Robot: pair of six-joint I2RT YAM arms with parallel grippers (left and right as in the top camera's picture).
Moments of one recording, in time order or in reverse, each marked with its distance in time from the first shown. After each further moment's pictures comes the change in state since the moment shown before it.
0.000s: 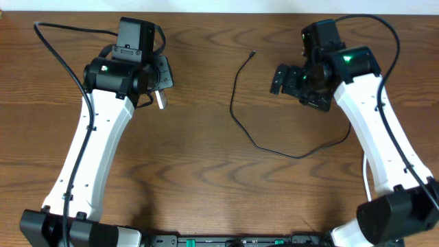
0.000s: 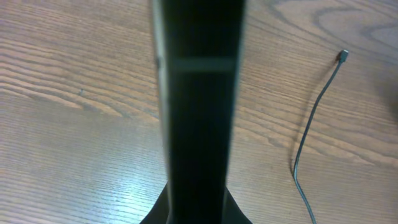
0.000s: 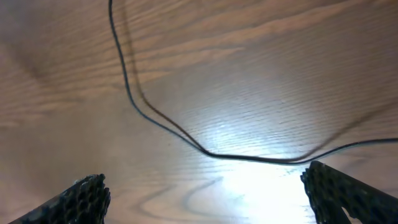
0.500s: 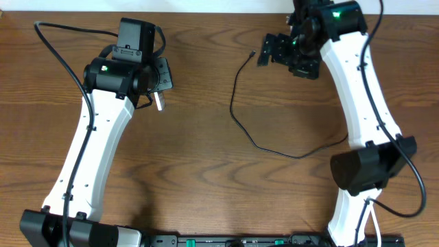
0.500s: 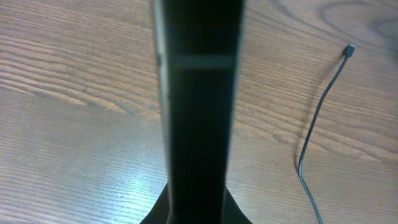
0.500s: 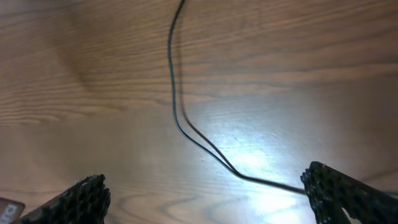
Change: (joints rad) left arm 0.000 0.000 0.000 -0.018 -0.006 0.010; right arm 0.000 0.356 0.569 -0.224 -0.087 -0.090
